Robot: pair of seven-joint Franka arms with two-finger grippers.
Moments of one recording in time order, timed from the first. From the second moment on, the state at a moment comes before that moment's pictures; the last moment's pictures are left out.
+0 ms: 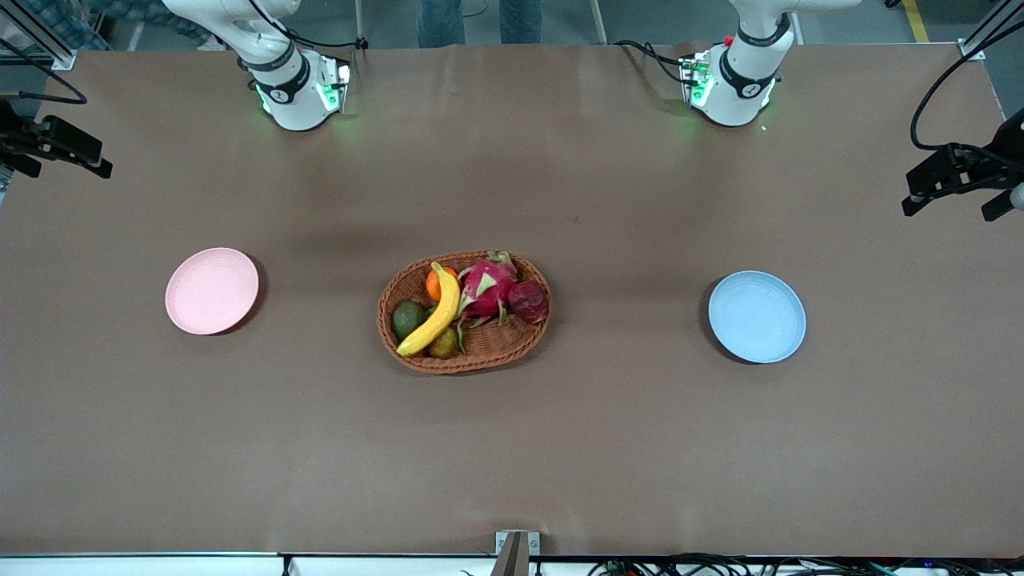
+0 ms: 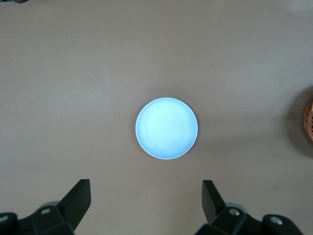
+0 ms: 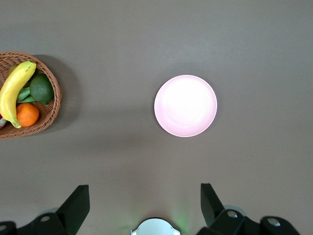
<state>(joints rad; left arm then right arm) -0.11 -0.03 0.08 -1.55 0.00 1.61 0.08 0.01 -0.09 -0.07 -1.58 0.01 1.41 -0.03</state>
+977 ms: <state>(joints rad) -0.12 0.02 0.04 -1.55 -0.02 1.60 -0.05 0.01 0.02 -0.08 -1.56 0.00 1.49 -0.02</state>
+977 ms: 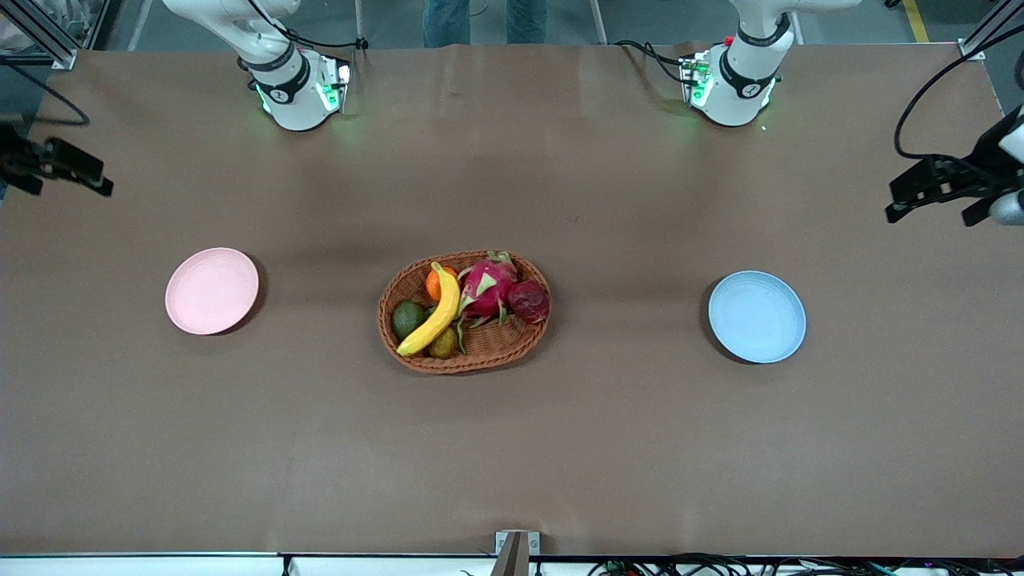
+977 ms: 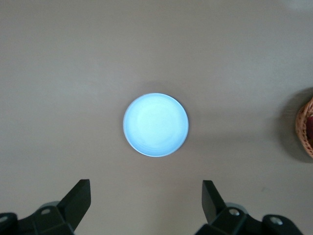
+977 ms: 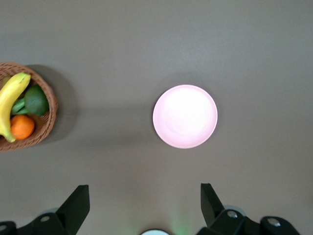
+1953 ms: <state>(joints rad) -0.40 0.45 -0.23 -1.54 -0.07 2.05 -0.85 0.43 0.39 -0.05 -1.56 0.05 1.93 0.96</state>
